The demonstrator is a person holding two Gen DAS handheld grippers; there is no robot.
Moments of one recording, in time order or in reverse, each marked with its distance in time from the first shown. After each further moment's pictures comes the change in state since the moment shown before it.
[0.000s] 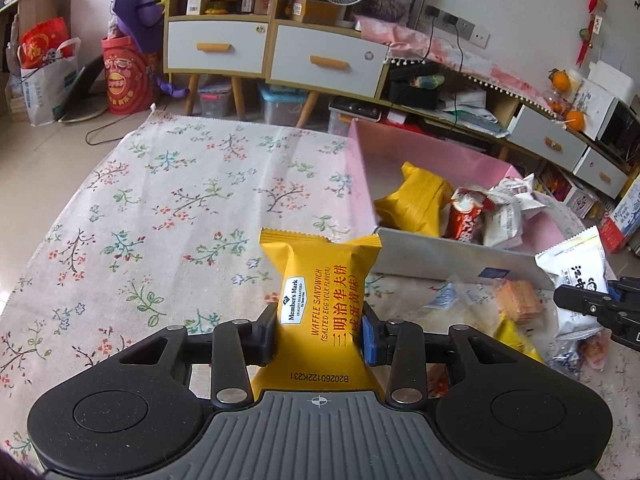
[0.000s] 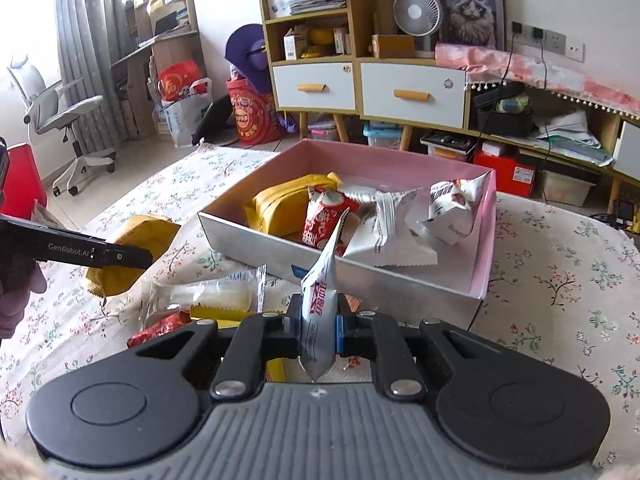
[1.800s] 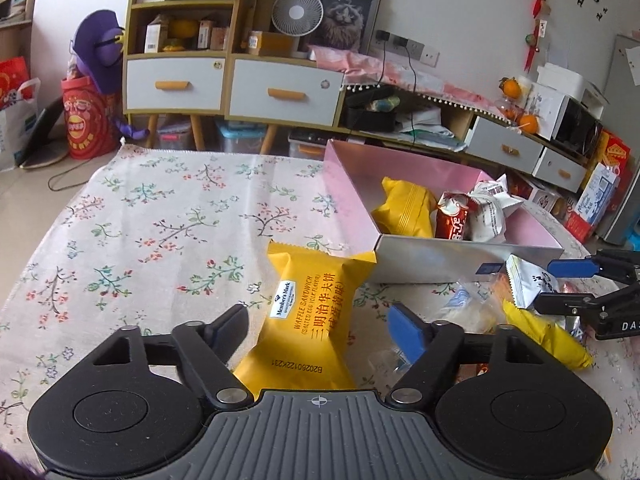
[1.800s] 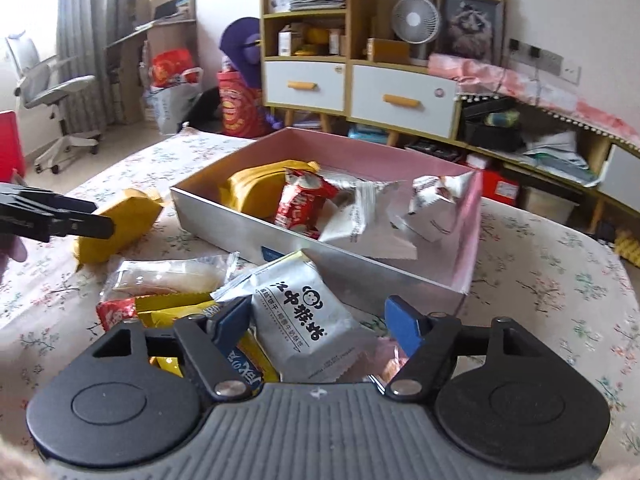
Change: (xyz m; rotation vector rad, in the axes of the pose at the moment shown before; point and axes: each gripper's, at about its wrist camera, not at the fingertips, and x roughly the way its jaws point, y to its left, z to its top) left arm 0.013 0.028 -0.013 0.105 -0.113 -0.123; right arm 0.013 0.000 -0.020 -0.096 -0.008 -0.043
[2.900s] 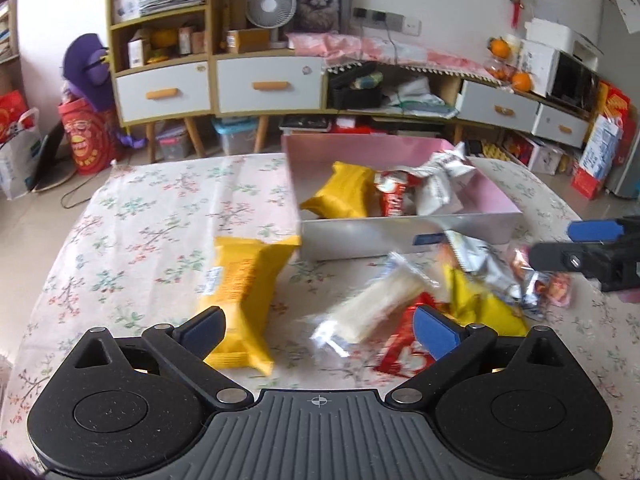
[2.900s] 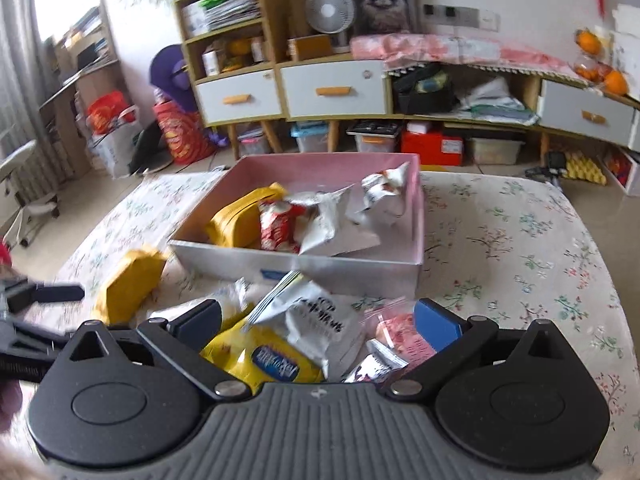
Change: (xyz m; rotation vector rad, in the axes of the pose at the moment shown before) left arm -0.038 -0.071 0.001 0.102 0.063 0.084; right arm -0.033 0.004 0.015 0.253 0.020 -0.118
